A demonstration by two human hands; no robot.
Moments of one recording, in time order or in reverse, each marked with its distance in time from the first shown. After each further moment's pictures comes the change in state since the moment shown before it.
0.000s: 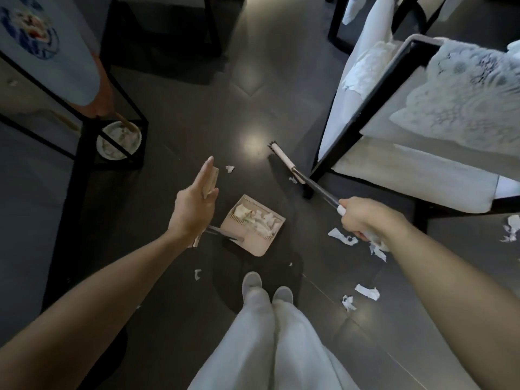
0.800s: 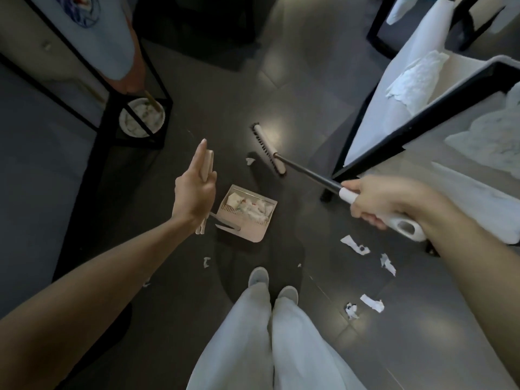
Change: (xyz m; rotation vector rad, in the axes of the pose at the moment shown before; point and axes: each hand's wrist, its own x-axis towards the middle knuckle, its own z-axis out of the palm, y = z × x) left_hand 0.018 -0.018 -0.055 -0.087 0.200 -0.212; right_hand -0.014 -0.081 -0.048 -0.002 -0.122 -0.202
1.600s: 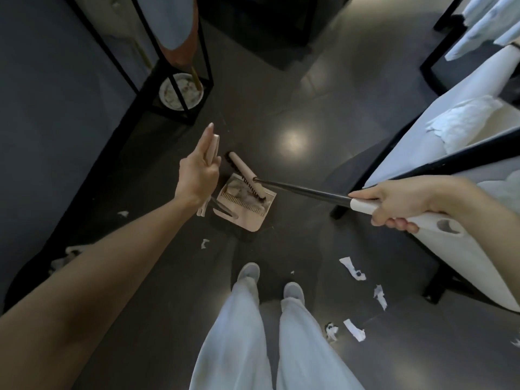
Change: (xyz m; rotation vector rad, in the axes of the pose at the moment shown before) left_hand -0.016 -0.015 -0.020 -0.080 0.155 -0.112; right_hand 0.016 -0.014 -0.040 -0.153 -0.262 -0.048
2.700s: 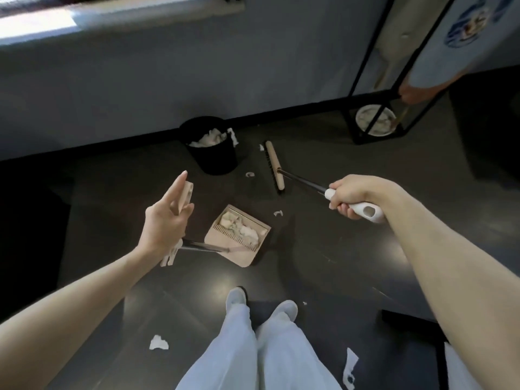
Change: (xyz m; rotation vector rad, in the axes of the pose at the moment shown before) left_hand -0.413 -0.076 -0.015 -0.082 0.964 -0.485; right_hand 0.018 -0.150 0.166 -0.407 -0.123 -0.340
